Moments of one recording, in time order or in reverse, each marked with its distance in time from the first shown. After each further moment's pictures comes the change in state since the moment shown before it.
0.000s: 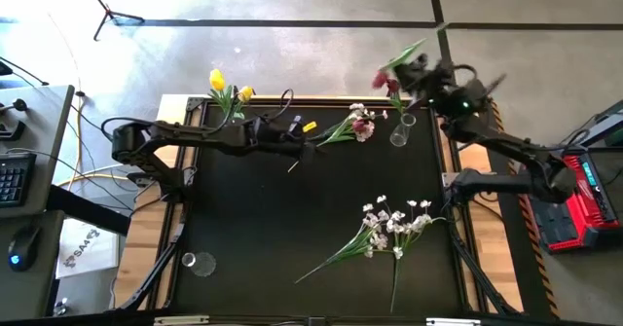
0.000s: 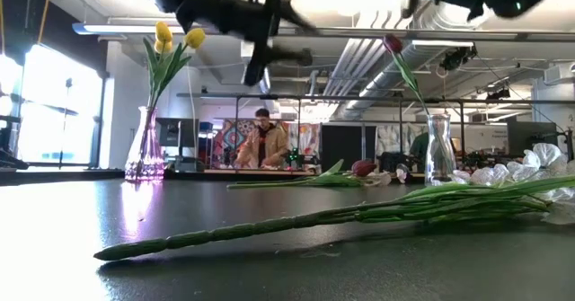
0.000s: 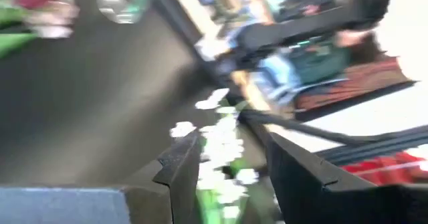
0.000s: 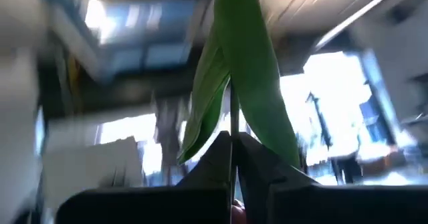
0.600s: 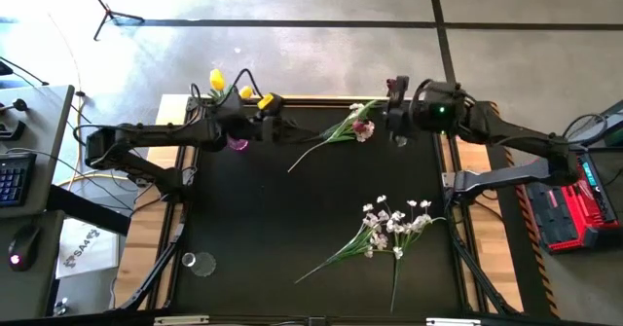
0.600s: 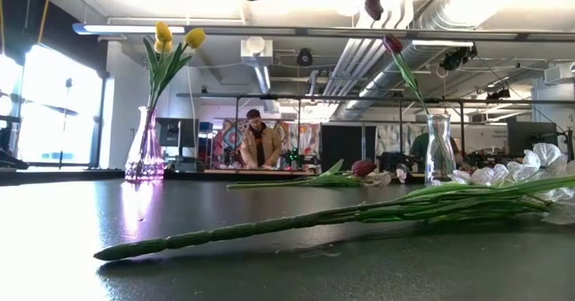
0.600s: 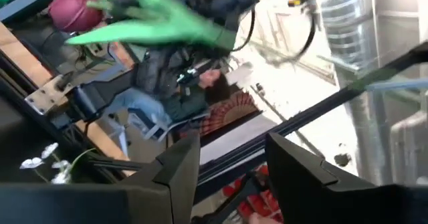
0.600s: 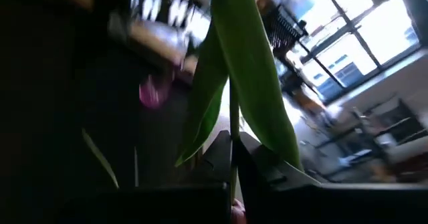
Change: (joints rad) left arm 0.006 -0.232 0.000 0.291 0.123 -0.252; right arm 0.463 0.000 0.429 -1.241 0.428 -1.199
